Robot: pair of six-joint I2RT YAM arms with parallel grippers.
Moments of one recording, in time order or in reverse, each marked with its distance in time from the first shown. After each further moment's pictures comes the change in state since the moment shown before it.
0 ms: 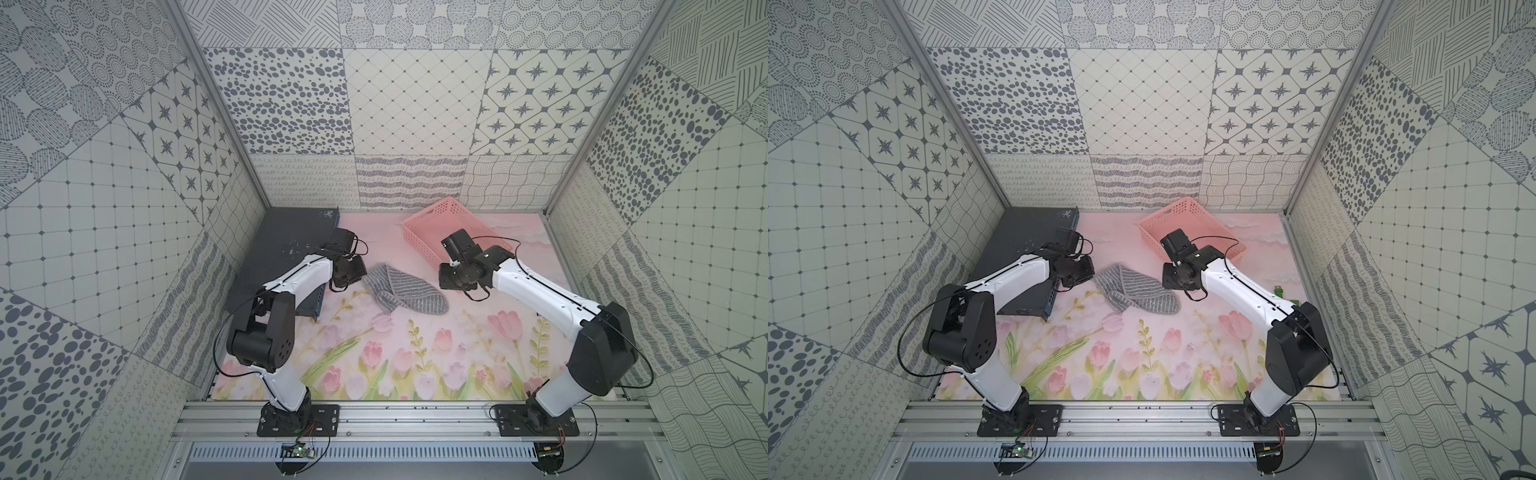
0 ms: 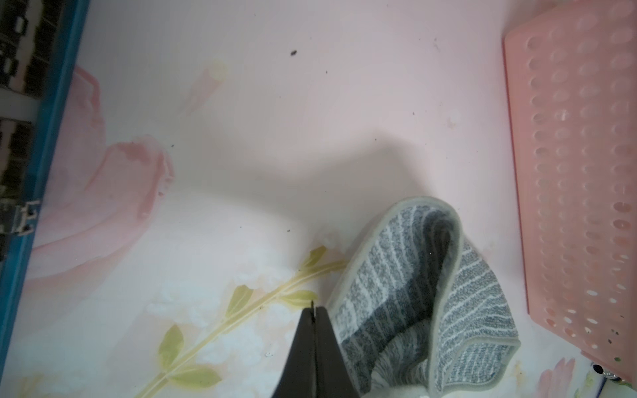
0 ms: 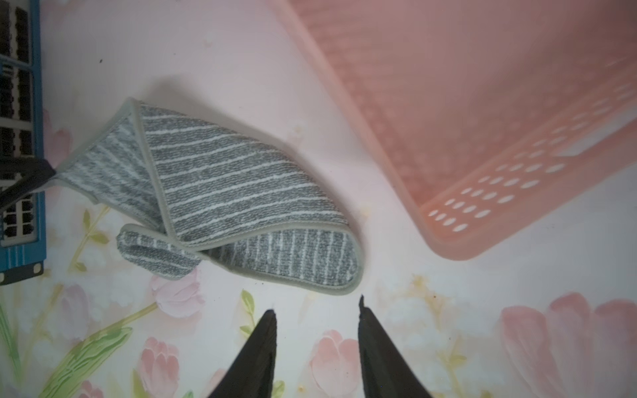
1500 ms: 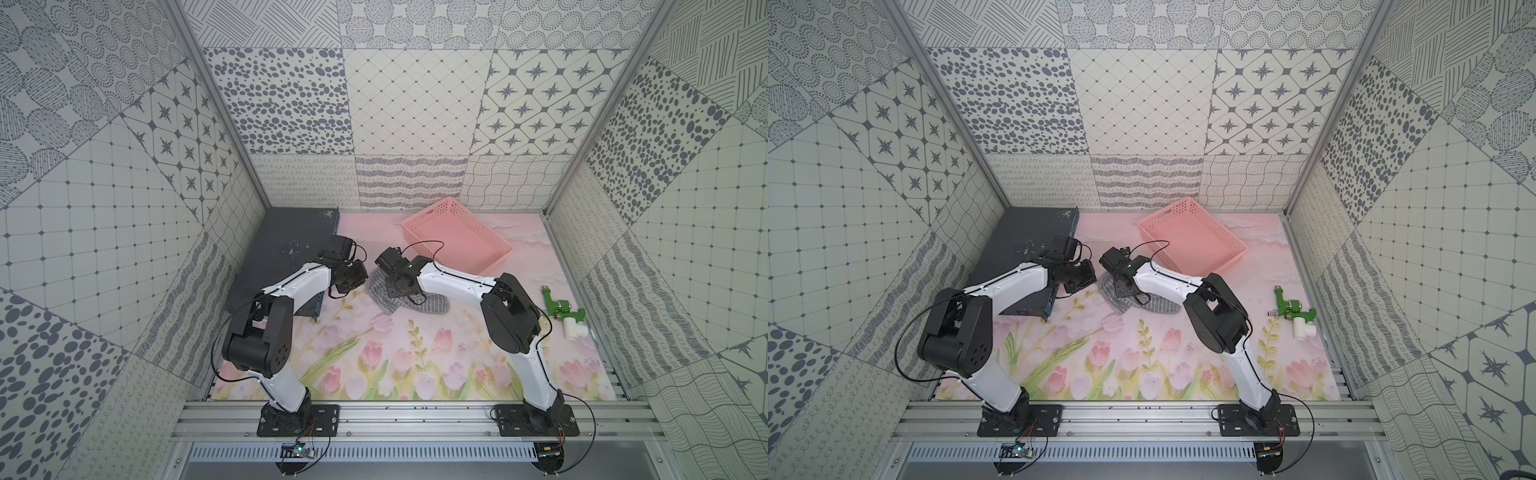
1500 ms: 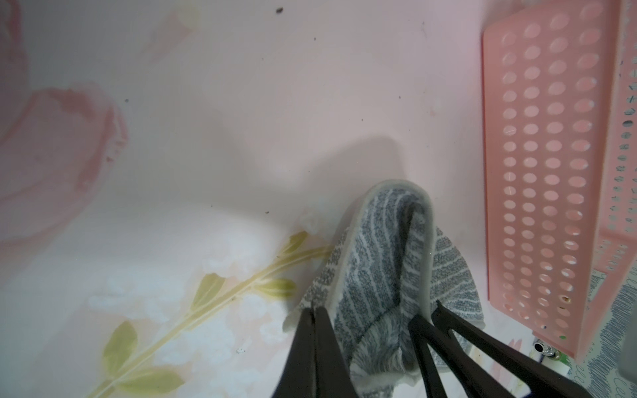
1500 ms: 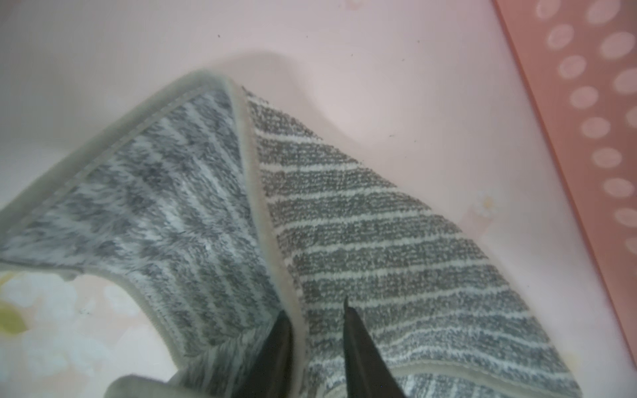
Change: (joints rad) left arm 0.005 -0.042 -0.103 0.123 0.088 -0.087; right arm 0.195 0.509 0.324 0.108 0.213 -0.021
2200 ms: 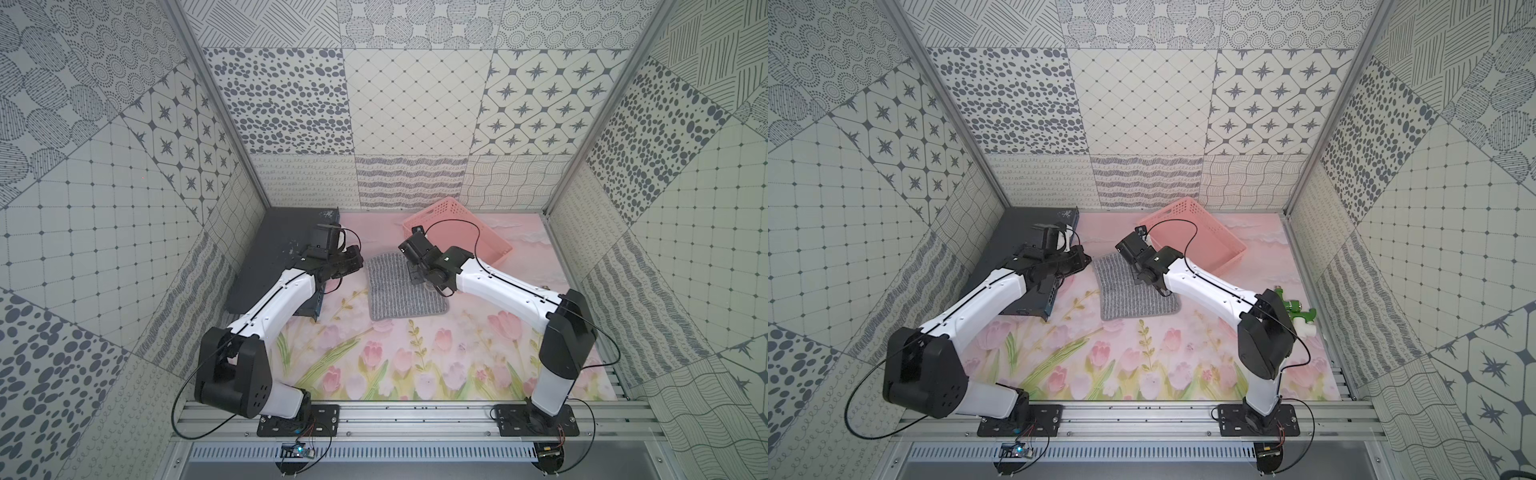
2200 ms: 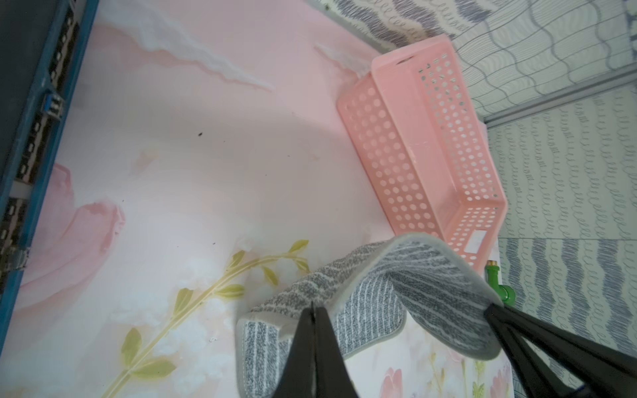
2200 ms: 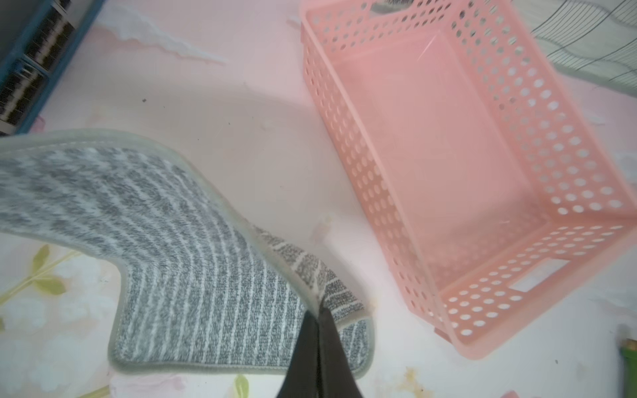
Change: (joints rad) left arm 0.003 -0.279 0.017 0.013 0.044 0.154; right arm -0.024 -0.411 -0.143 -0.061 0.192 -0.159
